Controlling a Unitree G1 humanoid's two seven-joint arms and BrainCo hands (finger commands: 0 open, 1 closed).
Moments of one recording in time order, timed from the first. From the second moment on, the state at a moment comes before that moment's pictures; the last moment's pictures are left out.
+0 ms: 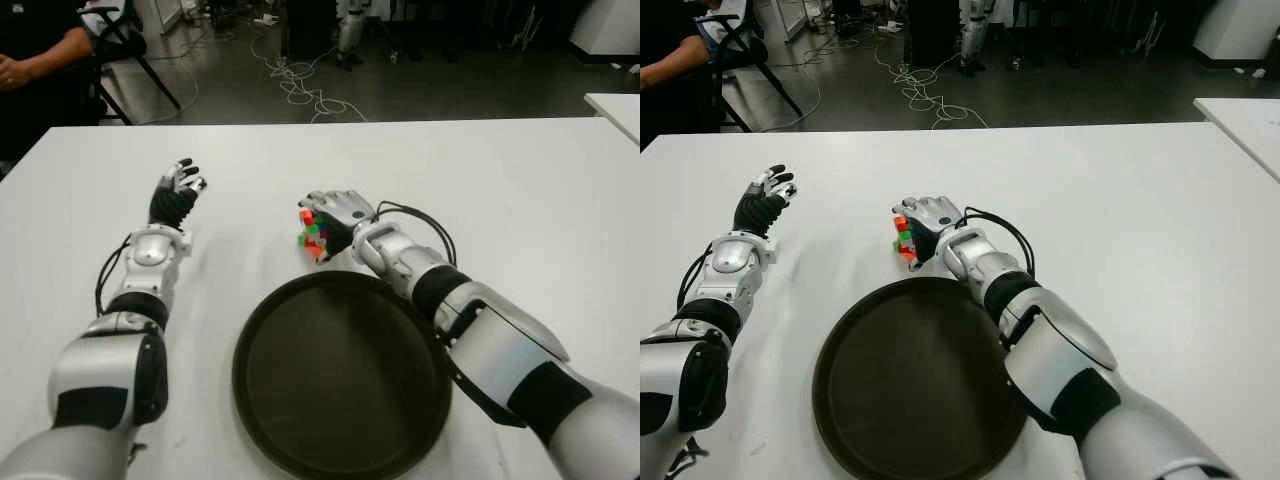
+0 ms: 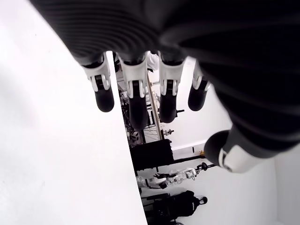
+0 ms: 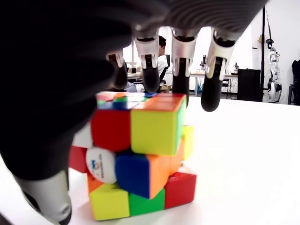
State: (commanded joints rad) left arm -0.81 0.24 0.19 1.32 0.05 -0.39 -0.01; right arm -0.98 0.04 0.72 1.29 -0.82 -0.17 -0.26
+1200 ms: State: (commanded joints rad) left arm -0.81 0.24 0.19 1.32 0.06 -0.39 -0.01; right arm -0.97 0.04 0.70 1.28 -0.83 -0.19 -0.28
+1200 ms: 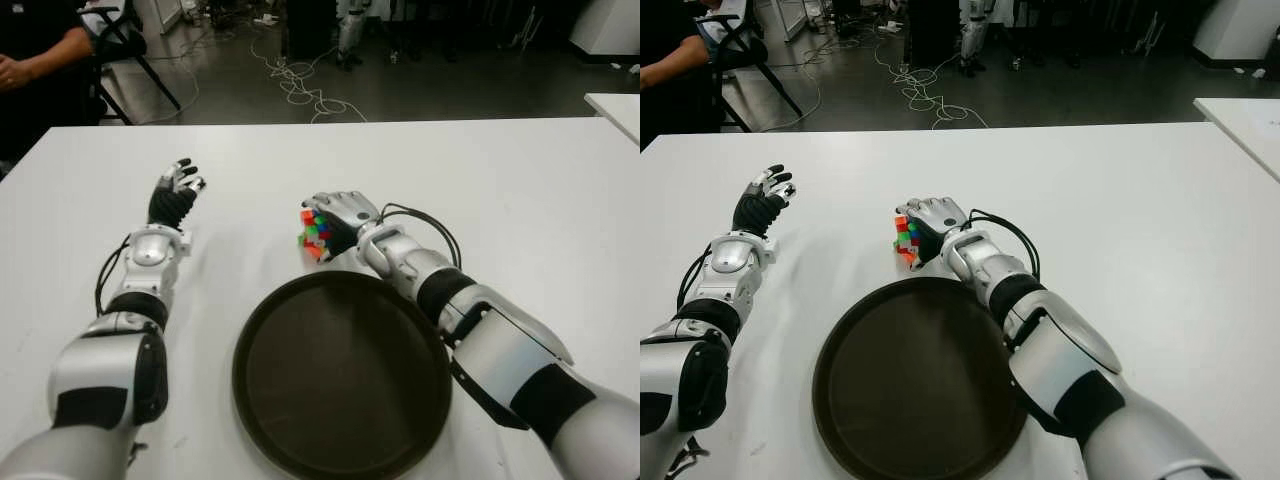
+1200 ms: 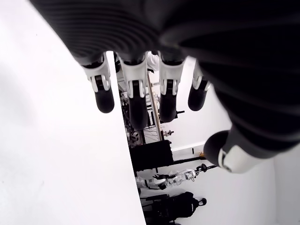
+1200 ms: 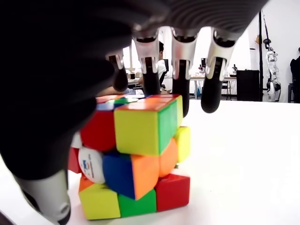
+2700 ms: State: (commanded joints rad) left arm -0.81 0.24 0.18 1.32 0.06 -0.40 0.00; right arm -0.96 0.06 0.73 1.28 -0.83 -0.21 -0.21
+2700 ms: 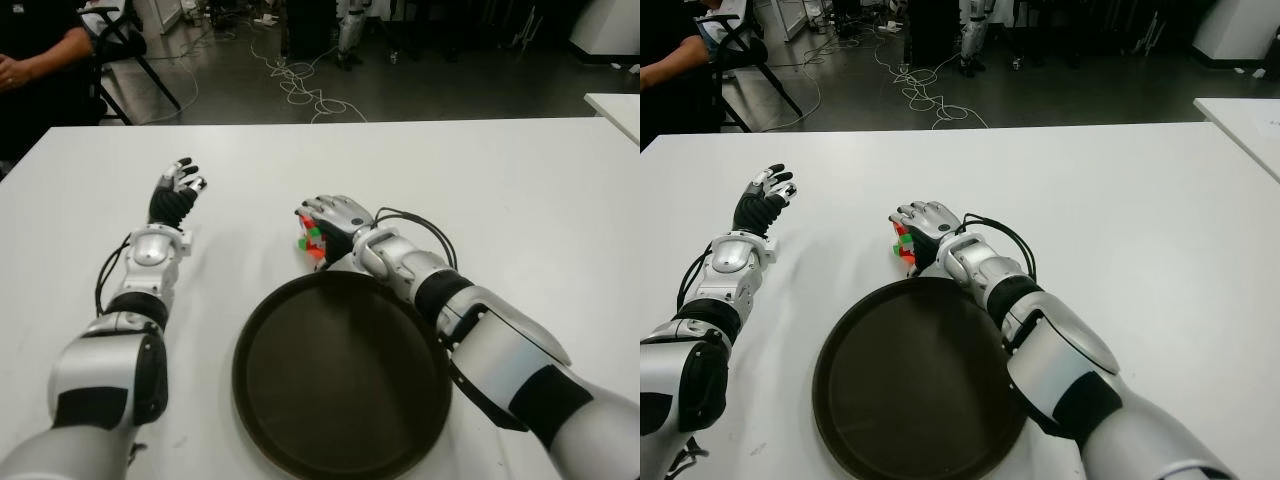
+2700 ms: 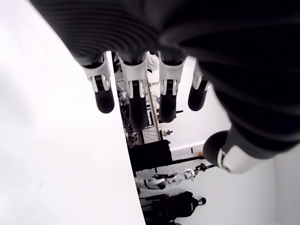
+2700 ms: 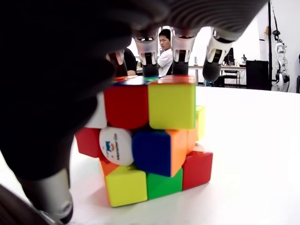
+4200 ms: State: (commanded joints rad) left arm -0.81 0.24 0.19 1.32 0.04 -0.39 -0.02; right arm -0.91 0.06 0.71 1.27 -0.83 -0.24 -0.43
